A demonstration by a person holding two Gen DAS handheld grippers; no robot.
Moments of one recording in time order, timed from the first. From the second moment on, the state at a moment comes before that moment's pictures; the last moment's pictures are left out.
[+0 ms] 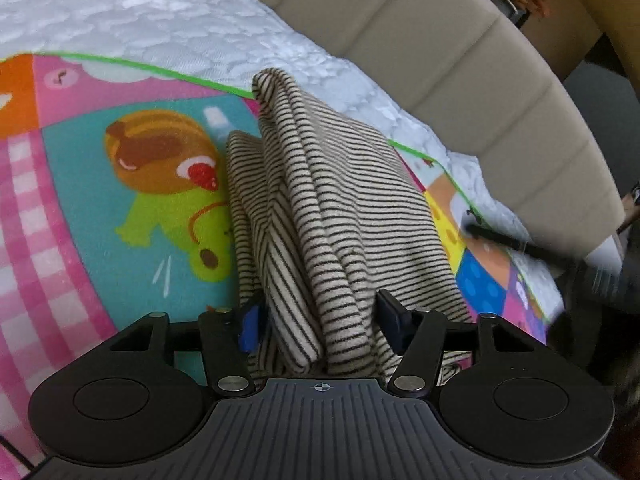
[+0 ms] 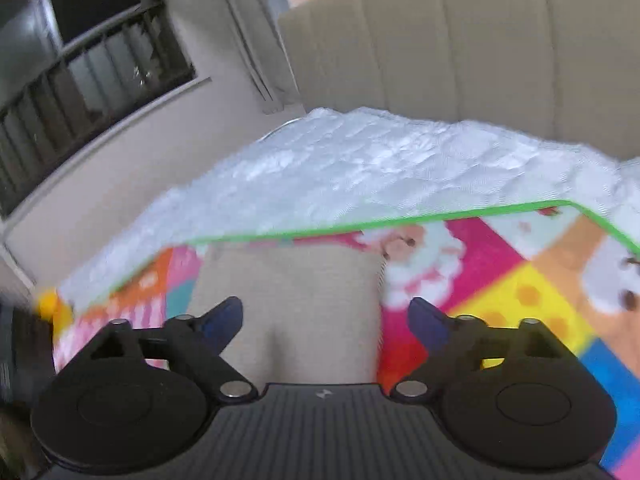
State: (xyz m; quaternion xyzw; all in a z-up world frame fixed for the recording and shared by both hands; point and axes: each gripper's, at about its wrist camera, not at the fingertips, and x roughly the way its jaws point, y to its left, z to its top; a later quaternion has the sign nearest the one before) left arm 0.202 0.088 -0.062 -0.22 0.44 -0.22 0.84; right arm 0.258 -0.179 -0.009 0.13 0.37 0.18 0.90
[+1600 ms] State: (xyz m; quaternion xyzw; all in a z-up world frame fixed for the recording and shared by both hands) left arm 0.213 0.106 -0.075 -0.25 0.45 -0.24 0.82; right arm 0.235 -0.119 -0.014 0.05 0.35 0.23 0.91
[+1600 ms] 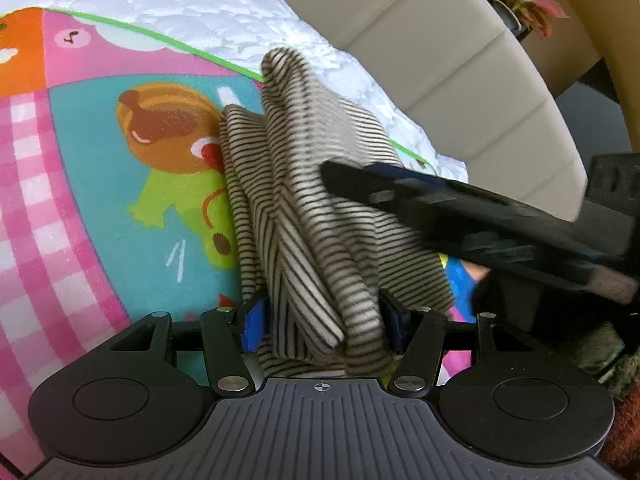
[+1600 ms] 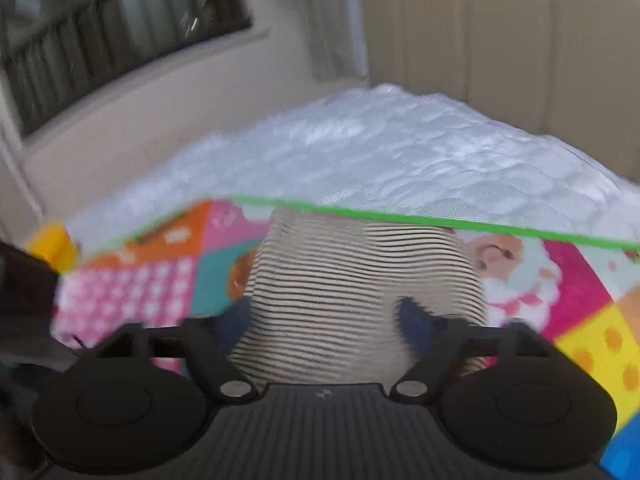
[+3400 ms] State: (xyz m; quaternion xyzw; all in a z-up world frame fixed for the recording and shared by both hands) left arm 0.121 0.106 -0.038 -0.22 0.41 -0.10 0.88; right arm 0.124 -0.178 -0.059 0.04 0.33 0.11 0.94
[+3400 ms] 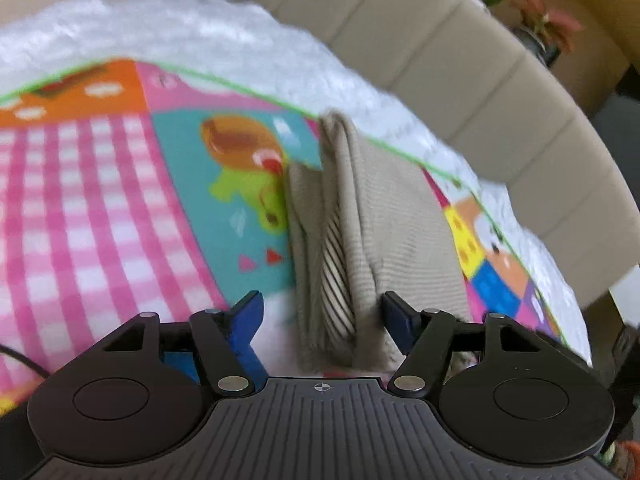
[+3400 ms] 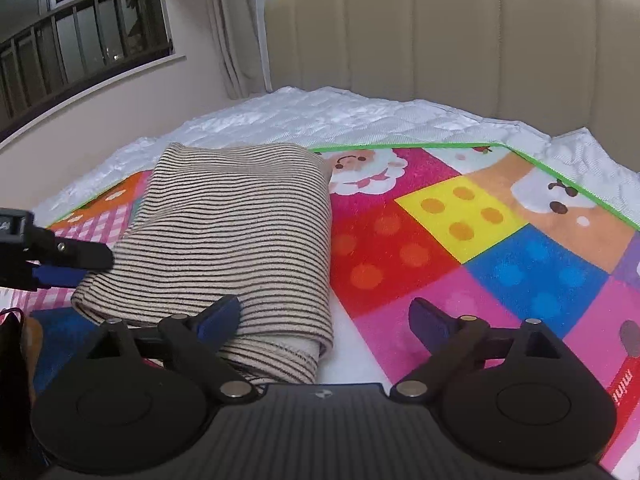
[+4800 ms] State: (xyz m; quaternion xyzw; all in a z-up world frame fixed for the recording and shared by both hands) left arm 0.128 0.103 -0.051 -0.26 0.44 -0.18 0.84; right arm 0.132 -0.190 -0.049 0.15 0.33 0.18 0.91
